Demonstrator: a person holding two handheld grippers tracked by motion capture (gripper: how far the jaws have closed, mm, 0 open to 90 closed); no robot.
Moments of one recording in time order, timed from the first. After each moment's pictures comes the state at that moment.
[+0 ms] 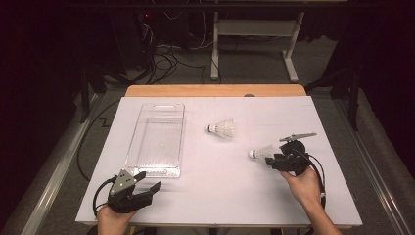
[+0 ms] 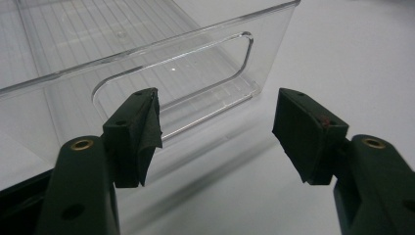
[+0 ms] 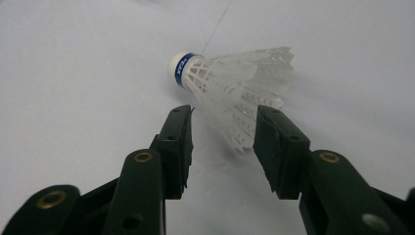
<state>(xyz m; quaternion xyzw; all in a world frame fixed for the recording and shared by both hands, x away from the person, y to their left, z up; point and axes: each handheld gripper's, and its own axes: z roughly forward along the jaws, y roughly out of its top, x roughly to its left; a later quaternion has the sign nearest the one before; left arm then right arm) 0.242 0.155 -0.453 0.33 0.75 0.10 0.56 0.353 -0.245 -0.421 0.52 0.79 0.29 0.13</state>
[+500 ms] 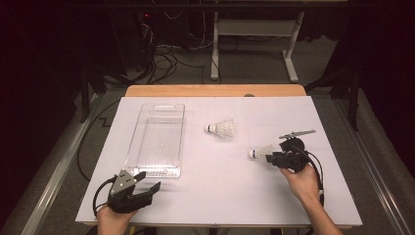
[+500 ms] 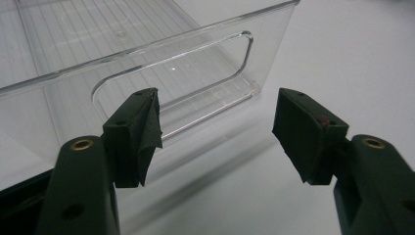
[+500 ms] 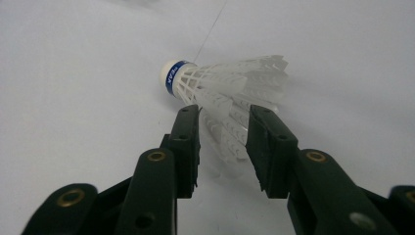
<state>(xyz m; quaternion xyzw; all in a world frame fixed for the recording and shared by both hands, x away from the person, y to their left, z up) 0.242 0.155 -0.454 0.34 0.75 0.10 0.56 0.362 -0.247 -0.423 0.53 0.79 0.29 0.12</state>
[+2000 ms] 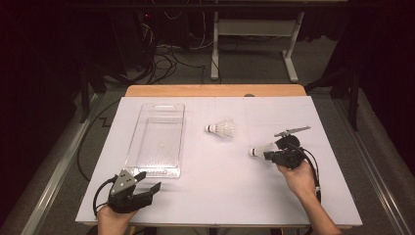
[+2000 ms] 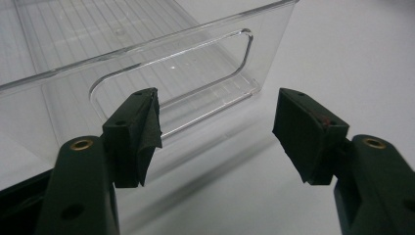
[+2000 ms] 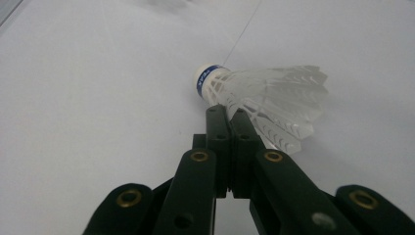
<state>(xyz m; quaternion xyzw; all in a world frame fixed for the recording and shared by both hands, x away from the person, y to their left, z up) 0.243 0.155 -0.455 0.34 0.75 0.10 0.56 0.369 -0.238 -0.420 0.49 0.81 0.30 0.10</state>
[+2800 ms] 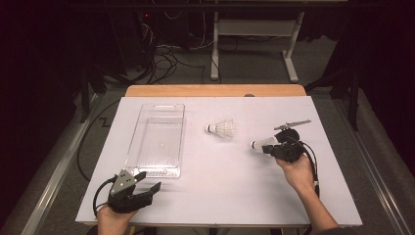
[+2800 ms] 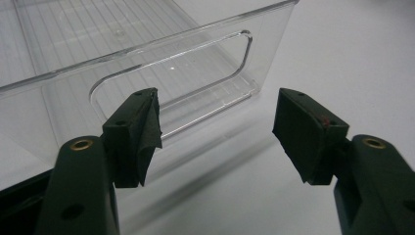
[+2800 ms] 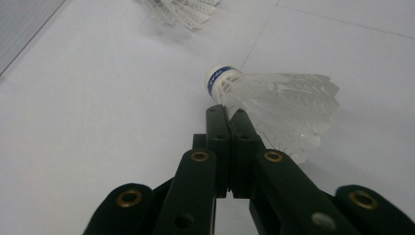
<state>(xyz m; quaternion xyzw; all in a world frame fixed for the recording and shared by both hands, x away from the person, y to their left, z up) 0.243 0.155 -0.454 0.34 0.75 0.10 0.56 0.381 -0.234 -0.407 0.49 0.80 0.32 0.10</state>
